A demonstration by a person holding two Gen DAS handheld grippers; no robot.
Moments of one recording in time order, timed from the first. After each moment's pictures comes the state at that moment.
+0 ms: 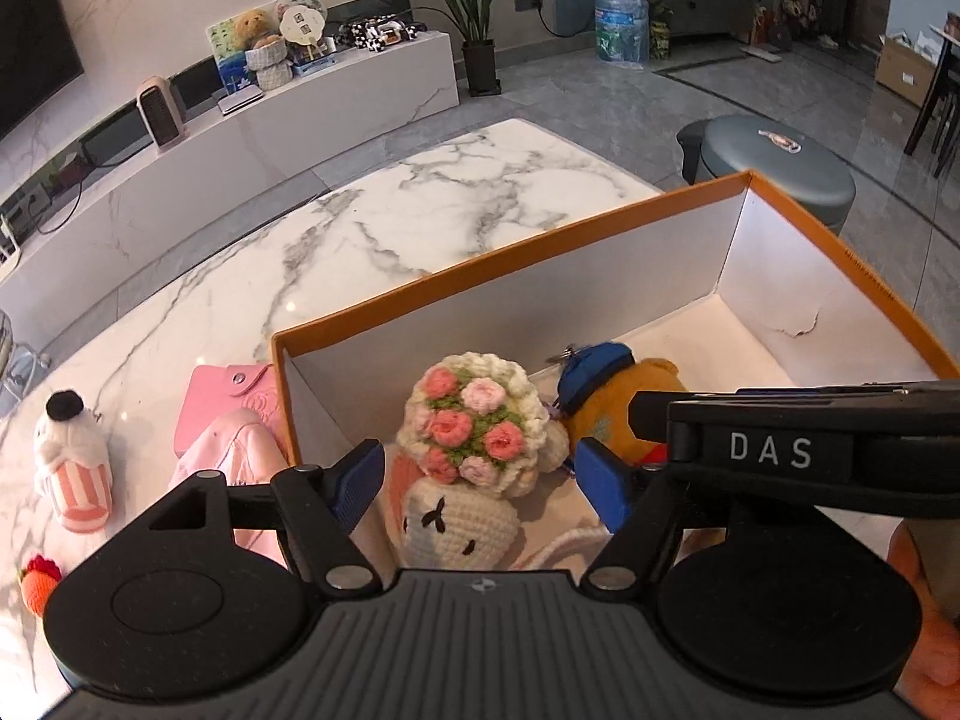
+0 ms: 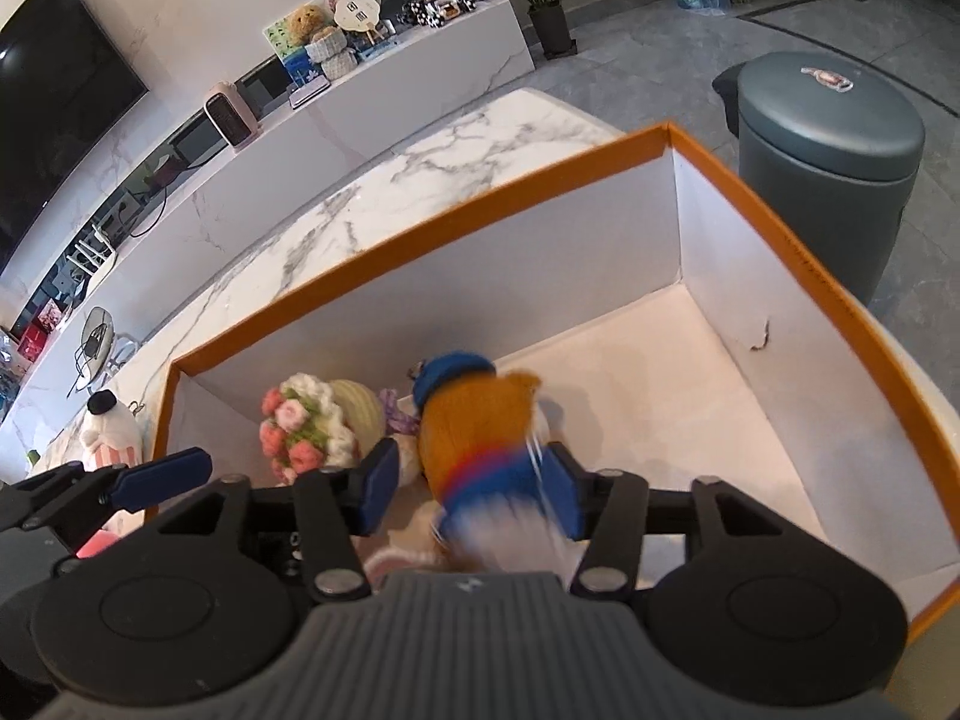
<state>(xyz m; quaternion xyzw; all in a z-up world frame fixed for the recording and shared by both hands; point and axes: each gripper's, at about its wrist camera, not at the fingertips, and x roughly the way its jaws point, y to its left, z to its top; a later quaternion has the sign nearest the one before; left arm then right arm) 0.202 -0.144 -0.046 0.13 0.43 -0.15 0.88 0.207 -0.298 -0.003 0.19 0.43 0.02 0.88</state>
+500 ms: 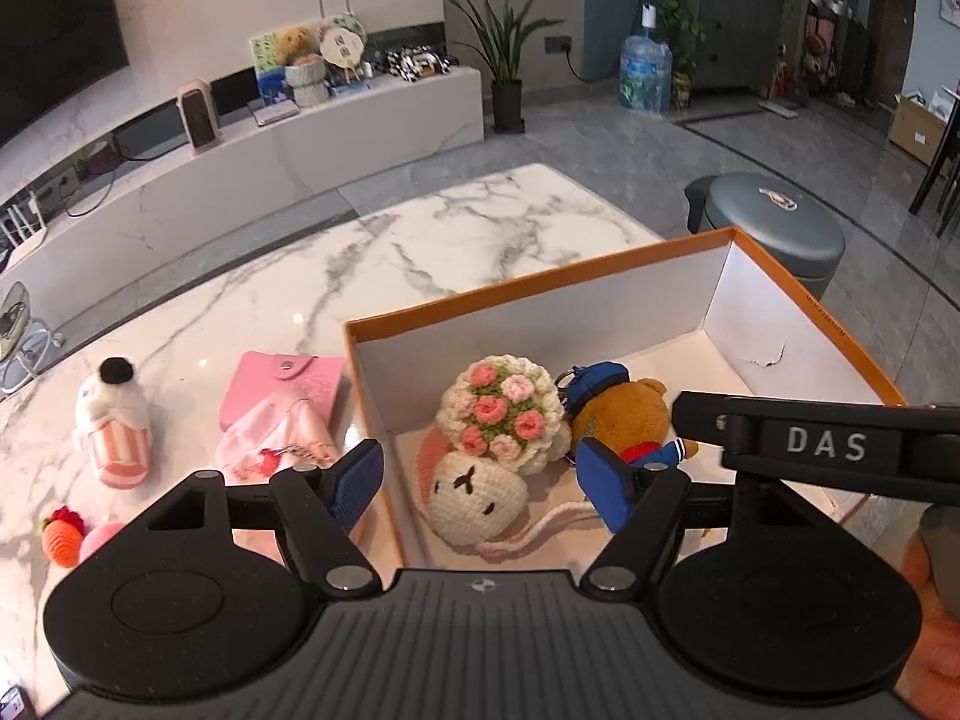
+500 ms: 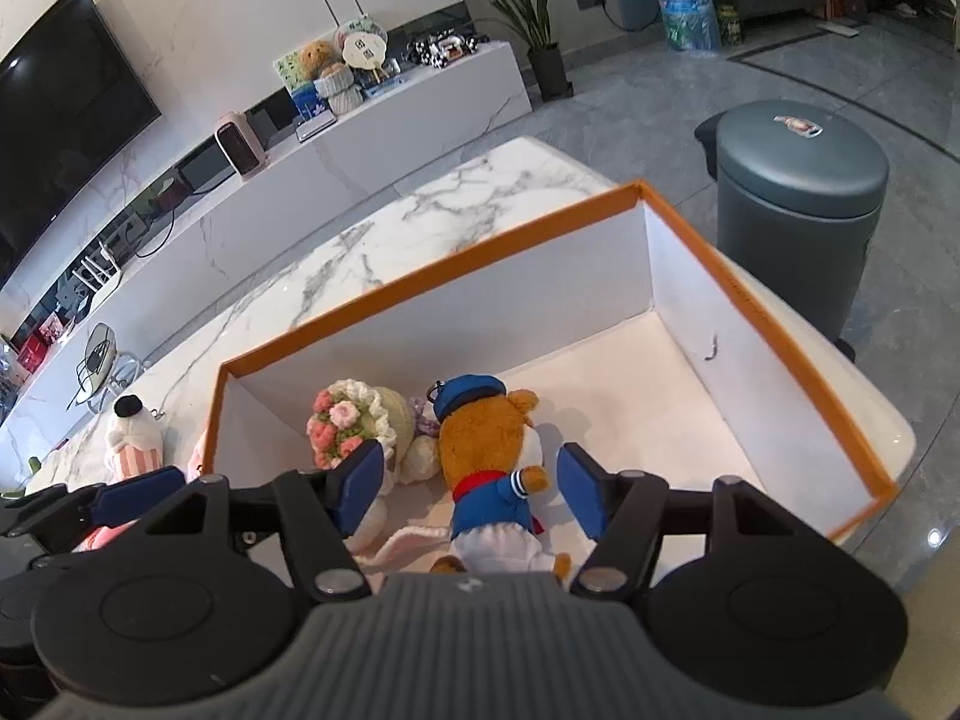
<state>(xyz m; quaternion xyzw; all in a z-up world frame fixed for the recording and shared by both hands) 0.160 -0.114 -0.010 0.09 0.40 -0.14 0.90 0.162 -0.292 0.035 0.18 0.40 0.01 0.90</state>
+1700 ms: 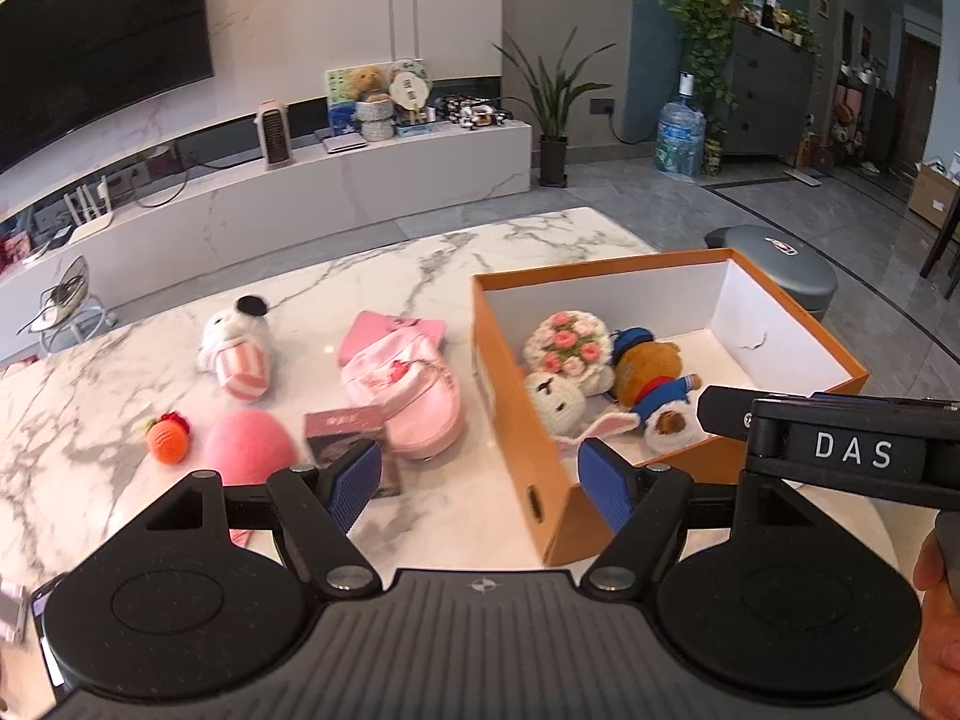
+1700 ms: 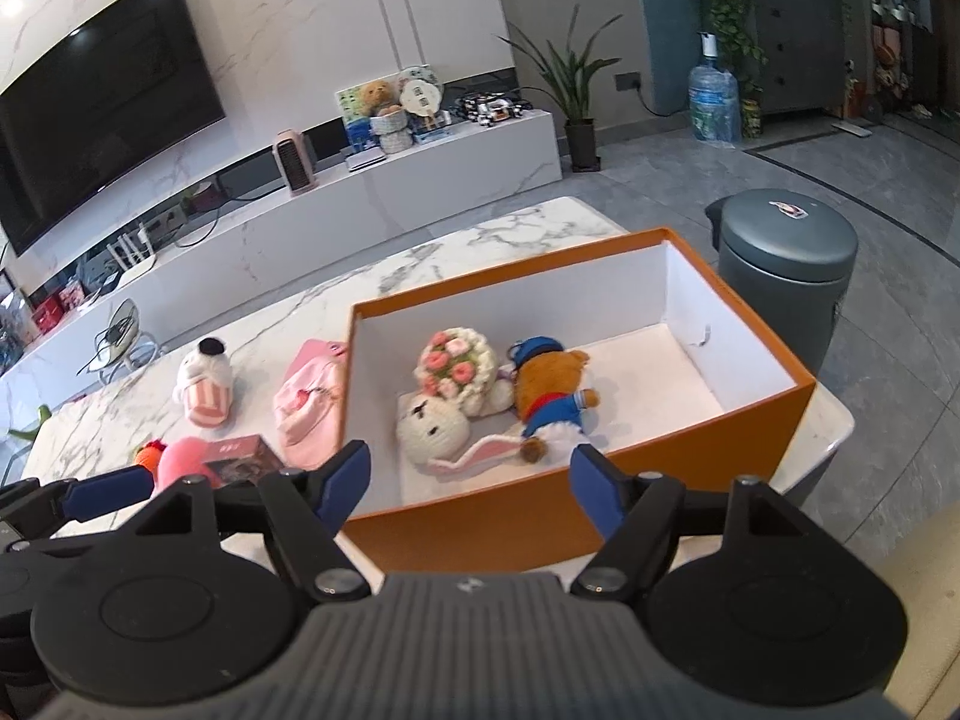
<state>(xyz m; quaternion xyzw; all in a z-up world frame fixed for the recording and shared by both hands) 0.046 -0.028 0.021 0.05 0.35 -0.10 0.93 0.036 -0.221 0.080 0.11 0.34 0.02 0.93</state>
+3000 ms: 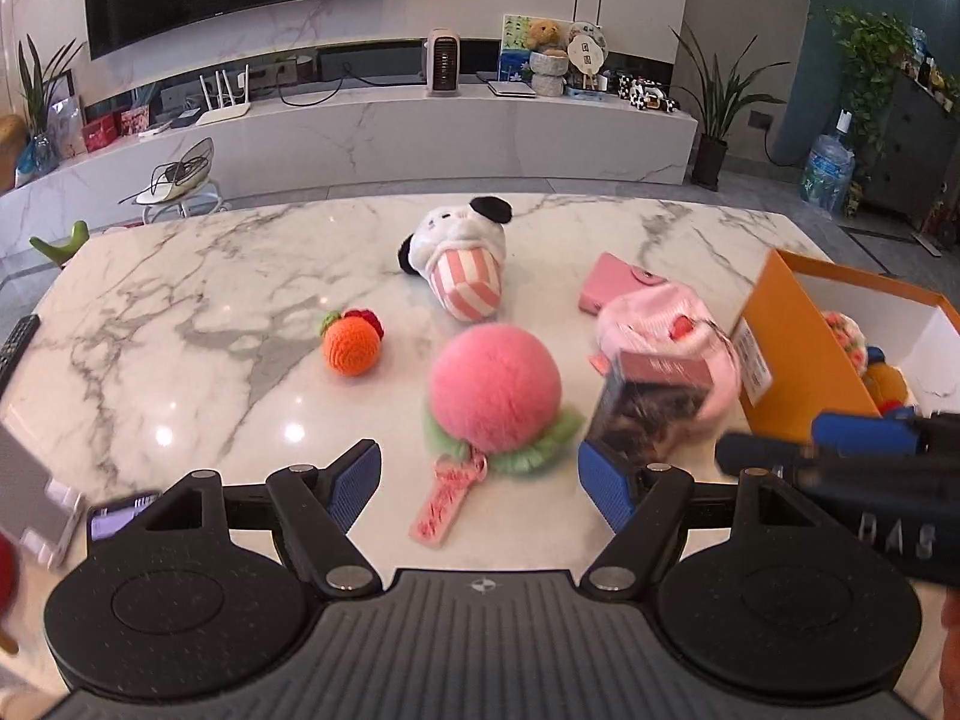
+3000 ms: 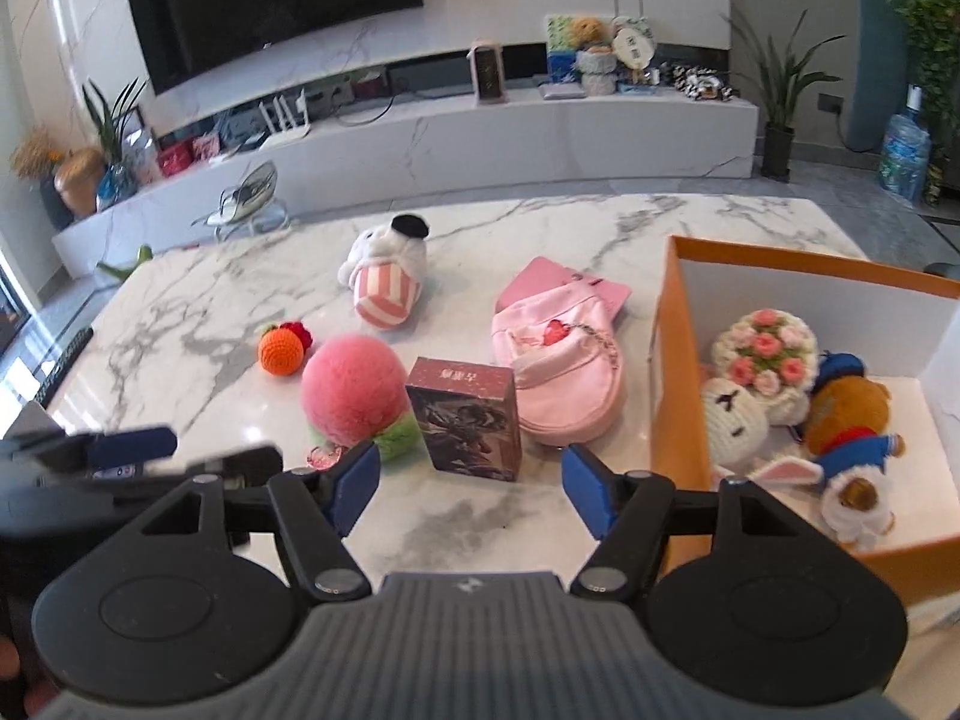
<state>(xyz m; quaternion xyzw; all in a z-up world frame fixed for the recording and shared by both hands) 0.090 0.121 -0.033 -0.03 0.39 0.02 0.92 0.093 -0.063 0.031 0.00 0.38 0.18 0.91</state>
